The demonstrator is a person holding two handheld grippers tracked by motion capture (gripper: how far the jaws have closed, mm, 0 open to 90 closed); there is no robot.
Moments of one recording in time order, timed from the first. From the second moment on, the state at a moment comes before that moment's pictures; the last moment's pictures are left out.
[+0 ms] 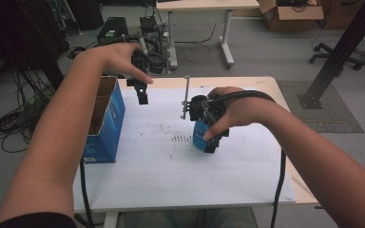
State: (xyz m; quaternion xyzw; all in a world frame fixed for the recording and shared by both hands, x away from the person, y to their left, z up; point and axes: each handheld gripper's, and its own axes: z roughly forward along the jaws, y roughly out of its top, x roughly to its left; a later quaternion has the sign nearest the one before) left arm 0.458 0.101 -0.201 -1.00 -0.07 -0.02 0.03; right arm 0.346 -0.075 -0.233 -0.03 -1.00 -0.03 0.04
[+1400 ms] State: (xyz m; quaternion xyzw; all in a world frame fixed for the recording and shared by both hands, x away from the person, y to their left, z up) left arm 0.374 0.109 -0.228 -1.00 -0.03 -0.03 0.04; right arm 0.327 -0.114 -0.274 -0.06 -1.00 -0.06 0.04
